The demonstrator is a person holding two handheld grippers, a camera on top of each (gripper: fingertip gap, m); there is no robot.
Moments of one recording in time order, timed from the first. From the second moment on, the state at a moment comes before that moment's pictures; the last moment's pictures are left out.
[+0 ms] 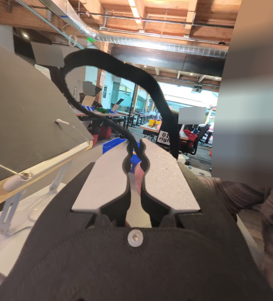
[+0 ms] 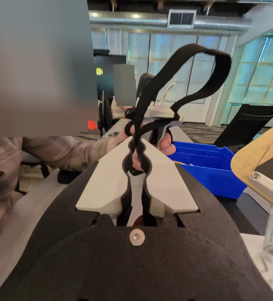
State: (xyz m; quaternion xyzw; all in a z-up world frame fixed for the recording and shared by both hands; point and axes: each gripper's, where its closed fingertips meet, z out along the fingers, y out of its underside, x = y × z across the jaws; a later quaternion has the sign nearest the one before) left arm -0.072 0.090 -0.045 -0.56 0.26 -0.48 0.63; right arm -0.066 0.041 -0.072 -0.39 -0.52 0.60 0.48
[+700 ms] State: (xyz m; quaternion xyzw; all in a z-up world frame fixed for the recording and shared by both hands) left arm -0.064 0.091 -0.084 -0.37 0.57 0.22 0.70; right arm -0.065 0.058 -0.078 -0.45 -0.43 0.71 0.33
